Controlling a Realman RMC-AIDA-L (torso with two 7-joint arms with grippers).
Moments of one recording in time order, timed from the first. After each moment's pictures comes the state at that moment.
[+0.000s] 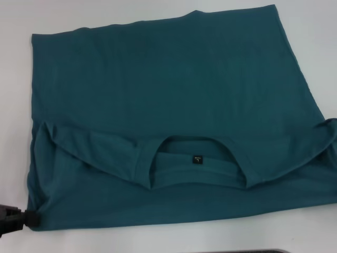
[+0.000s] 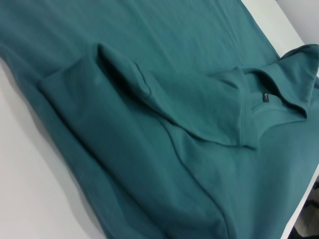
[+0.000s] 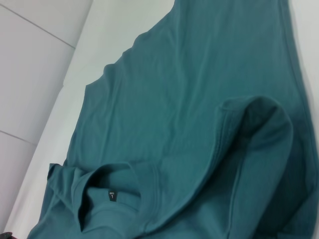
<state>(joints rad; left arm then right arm) -0.23 -2.01 -2.50 -0.89 -0.75 1.87 -1.83 0.10 1.95 2.80 0.69 -2.28 1.84 -1.29</state>
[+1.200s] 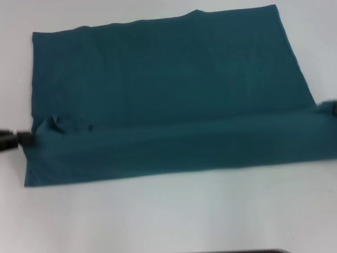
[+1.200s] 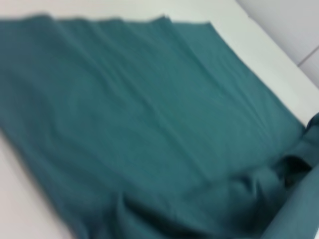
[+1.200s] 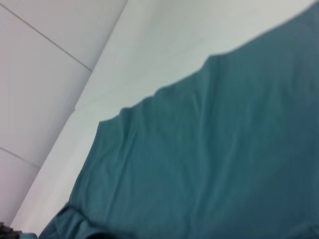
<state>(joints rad) -0.41 -1.99 -2.68 -0.90 -0.76 1.80 -1.84 0.35 1.92 2.81 0.69 -2.26 1.75 -1.19</state>
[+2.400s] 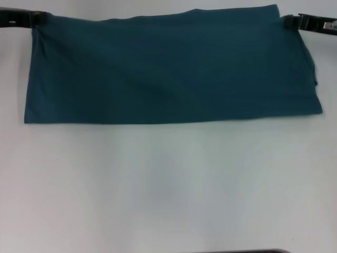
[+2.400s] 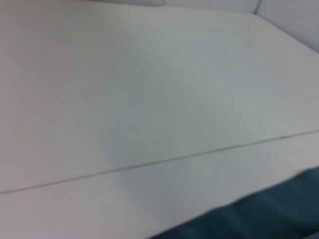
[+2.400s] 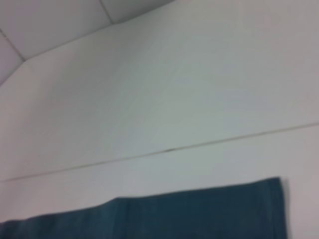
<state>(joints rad) -0.75 -1.99 -2.60 -0.68 -0.76 1.08 -1.97 0.71 2.01 2.74 0.47 -2.25 0.92 -1.23</state>
